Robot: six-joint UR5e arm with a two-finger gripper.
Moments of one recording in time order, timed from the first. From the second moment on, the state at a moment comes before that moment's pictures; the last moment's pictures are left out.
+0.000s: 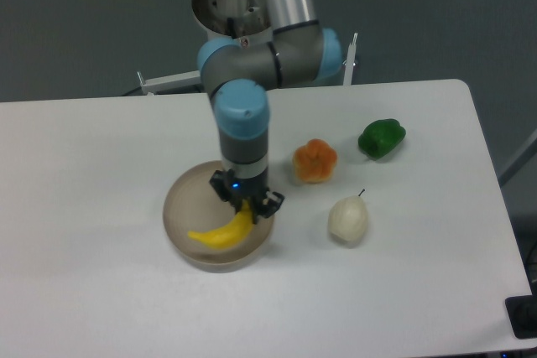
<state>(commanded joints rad) 2.19 -1.90 -1.78 -0.84 1.53 0.87</state>
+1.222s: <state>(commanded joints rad) 2.40 -1.96 -1.59 -0.85 1.58 1.17</state>
